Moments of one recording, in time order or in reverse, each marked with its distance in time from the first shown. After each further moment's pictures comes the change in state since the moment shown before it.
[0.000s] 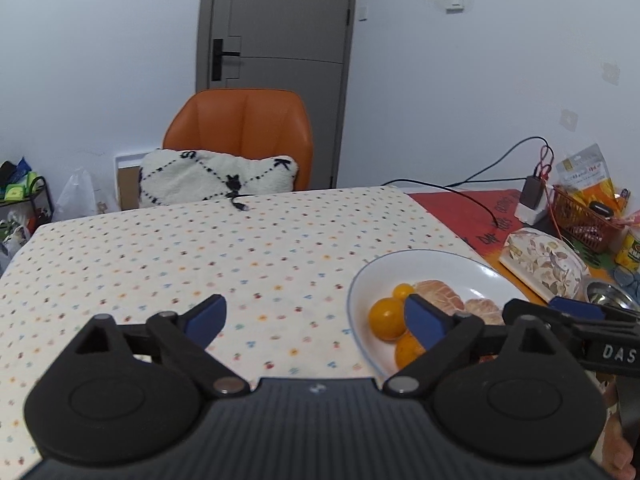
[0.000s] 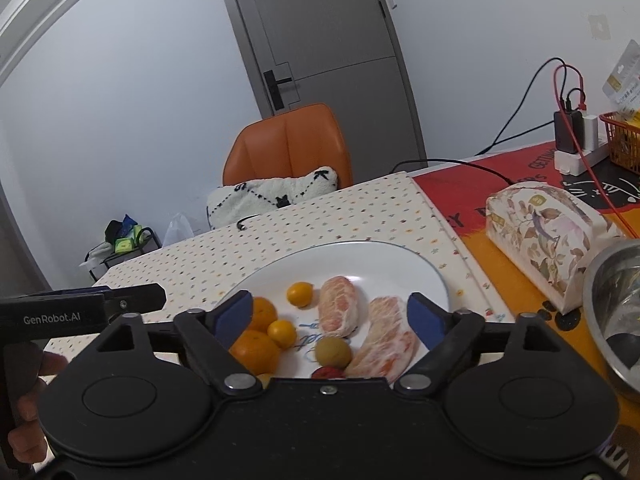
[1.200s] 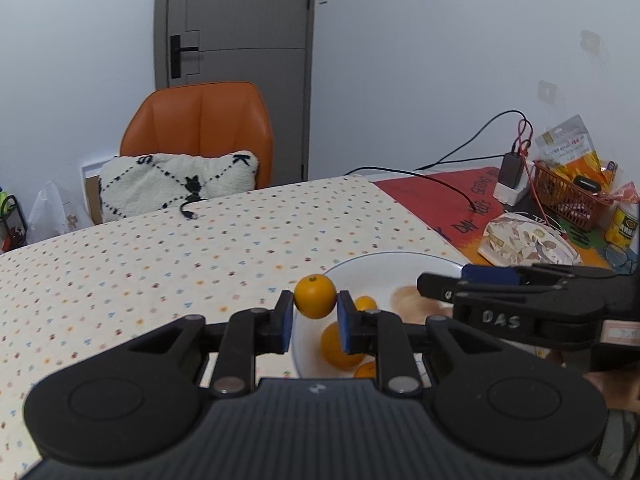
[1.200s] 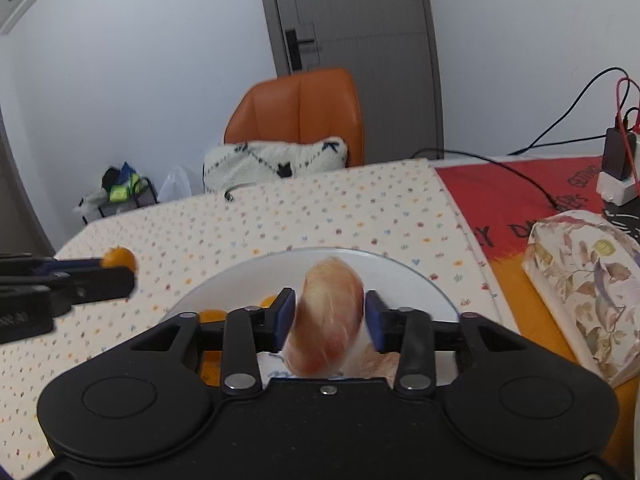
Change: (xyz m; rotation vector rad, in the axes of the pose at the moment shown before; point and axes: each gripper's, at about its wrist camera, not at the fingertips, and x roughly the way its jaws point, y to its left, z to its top) left arm 0.047 -0.046 0.017 0.098 0.045 -0.072; right arm 0.074 -0.006 0.023 -0.127 0.092 0.000
